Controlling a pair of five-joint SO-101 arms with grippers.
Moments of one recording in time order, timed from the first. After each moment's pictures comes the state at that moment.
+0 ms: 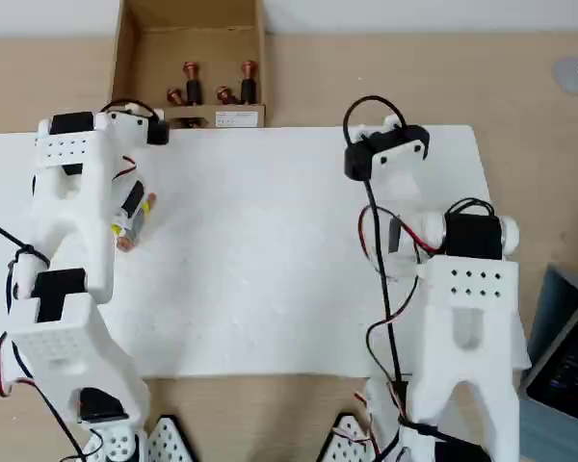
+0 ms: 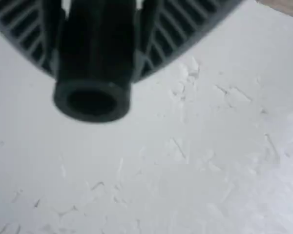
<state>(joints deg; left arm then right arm) -11.0 19.6 -6.8 89.4 -36.7 0.4 -36.6 29.8 87.3 14.8</state>
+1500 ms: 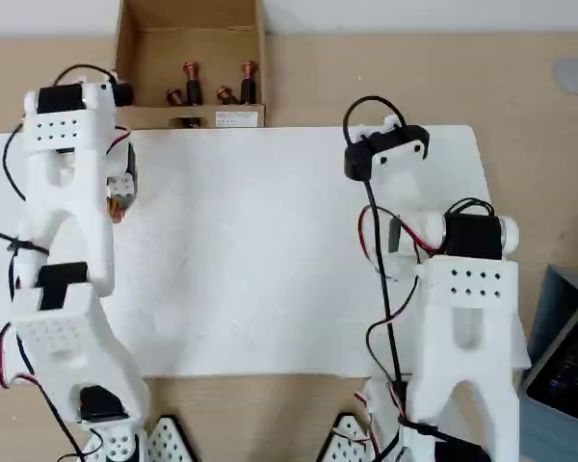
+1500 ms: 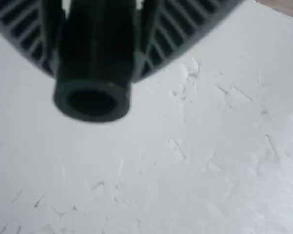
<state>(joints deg) -10.8 20.9 -24.9 99.5 -11.1 0.4 -36.6 29.8 87.3 14.8</state>
